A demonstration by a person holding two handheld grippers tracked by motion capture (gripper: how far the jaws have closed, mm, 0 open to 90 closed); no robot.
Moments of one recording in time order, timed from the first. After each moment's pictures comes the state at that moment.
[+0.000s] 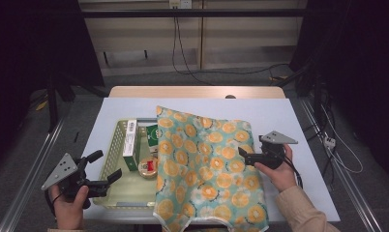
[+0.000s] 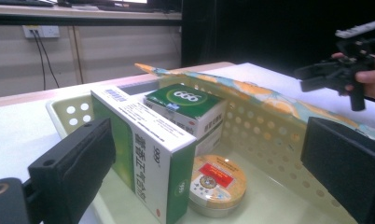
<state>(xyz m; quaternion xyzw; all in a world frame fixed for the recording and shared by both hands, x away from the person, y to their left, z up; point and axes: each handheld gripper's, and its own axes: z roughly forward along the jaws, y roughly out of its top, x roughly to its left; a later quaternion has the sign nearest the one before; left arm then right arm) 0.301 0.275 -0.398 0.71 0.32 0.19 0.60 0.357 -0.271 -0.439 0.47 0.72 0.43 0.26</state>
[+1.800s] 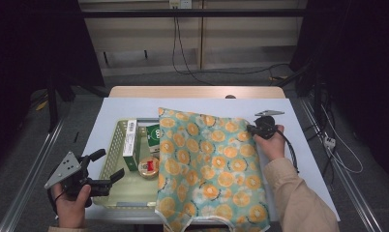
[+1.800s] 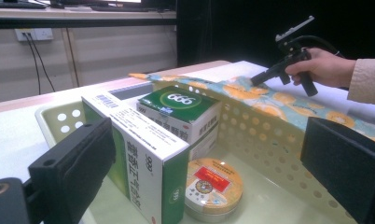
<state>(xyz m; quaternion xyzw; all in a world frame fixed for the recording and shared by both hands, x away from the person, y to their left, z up) 0.303 0.270 -0.394 0.71 0.31 0.20 0.60 0.454 -0.295 -0.458 0.54 0.74 0.34 0.23</state>
